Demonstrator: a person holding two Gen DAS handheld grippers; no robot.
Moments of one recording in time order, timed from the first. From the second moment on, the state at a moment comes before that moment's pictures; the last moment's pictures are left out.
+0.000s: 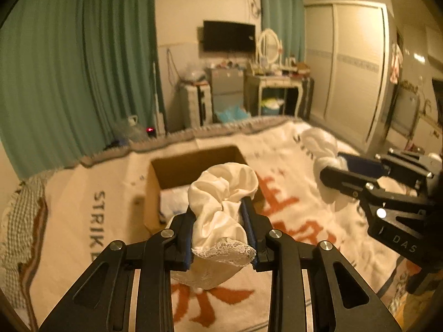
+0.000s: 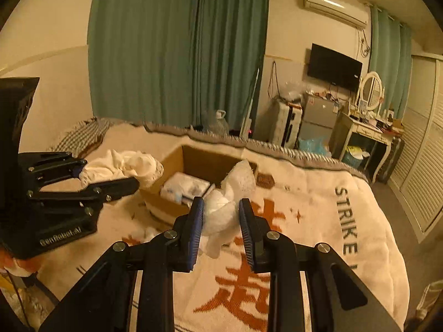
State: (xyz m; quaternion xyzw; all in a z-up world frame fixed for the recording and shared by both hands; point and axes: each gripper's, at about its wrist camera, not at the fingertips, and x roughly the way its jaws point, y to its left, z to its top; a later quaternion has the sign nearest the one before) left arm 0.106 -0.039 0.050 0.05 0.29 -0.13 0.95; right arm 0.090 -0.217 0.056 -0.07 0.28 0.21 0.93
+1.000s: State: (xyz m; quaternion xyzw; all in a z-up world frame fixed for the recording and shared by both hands) left arm 0.282 -0.004 -0.054 0.06 0.36 -0.05 0.93; right arm 0.307 -0.160 -0.056 -0.01 0.37 0.21 0.91
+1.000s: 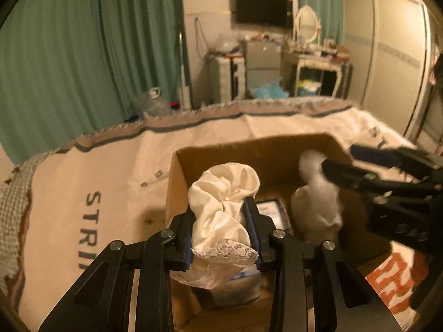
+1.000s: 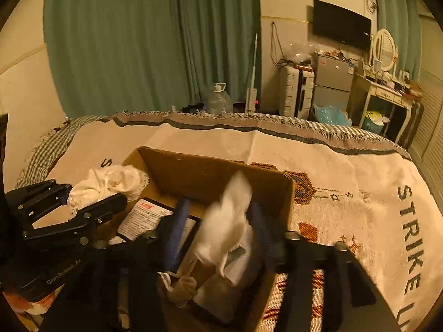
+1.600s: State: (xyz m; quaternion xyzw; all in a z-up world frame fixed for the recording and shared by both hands) left arm 0.153 -0.002 0.098 0.05 0.23 -0.04 0.97; right arm 0.176 -0.217 0.100 -0.03 0.28 0.18 0.94
